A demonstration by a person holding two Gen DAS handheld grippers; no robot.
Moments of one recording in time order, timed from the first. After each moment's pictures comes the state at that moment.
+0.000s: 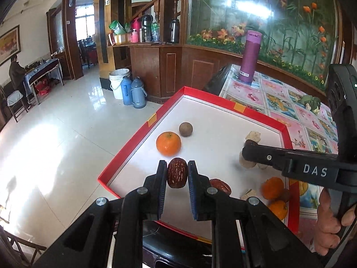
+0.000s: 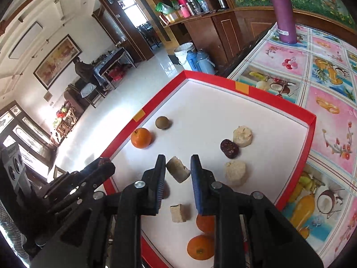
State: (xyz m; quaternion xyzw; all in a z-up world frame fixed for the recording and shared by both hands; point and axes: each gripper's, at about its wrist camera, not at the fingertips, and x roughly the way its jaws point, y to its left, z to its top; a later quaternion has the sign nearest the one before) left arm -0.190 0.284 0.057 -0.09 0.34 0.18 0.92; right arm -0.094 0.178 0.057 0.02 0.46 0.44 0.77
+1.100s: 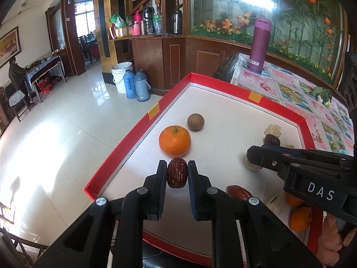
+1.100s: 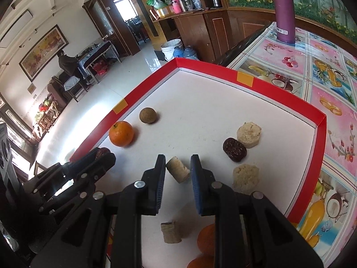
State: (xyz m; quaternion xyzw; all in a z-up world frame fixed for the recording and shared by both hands) left arm -0.175 0.299 0.036 -0.08 0.37 0.19 0.90; right arm -0.102 0.203 0.041 -0.02 0.45 0.40 0.80
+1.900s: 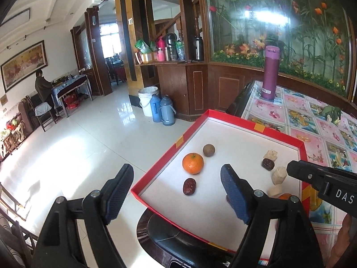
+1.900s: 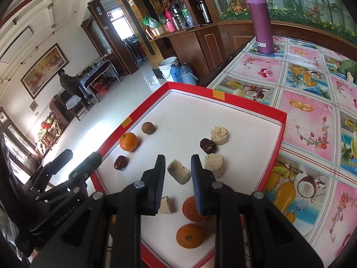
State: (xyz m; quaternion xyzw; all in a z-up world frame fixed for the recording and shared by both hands) left arm -0.221 0.269 0.095 -0.04 0.29 0.29 0.91; right arm -0.121 0.142 0.078 0.03 0.41 0.39 0.82
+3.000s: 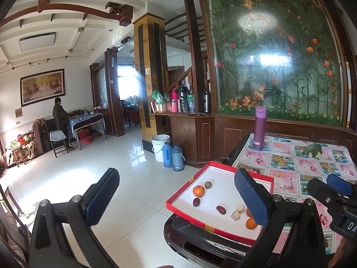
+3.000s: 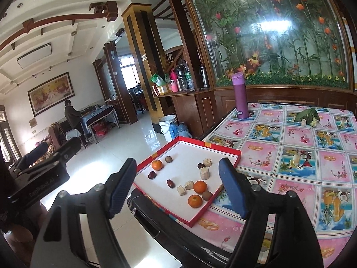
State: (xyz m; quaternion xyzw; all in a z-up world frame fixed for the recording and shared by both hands) left arm -0.341 0.202 0.186 0.00 0.14 0.32 0.94; right arm -0.281 0.022 0.177 0.06 0.22 0.37 0.90
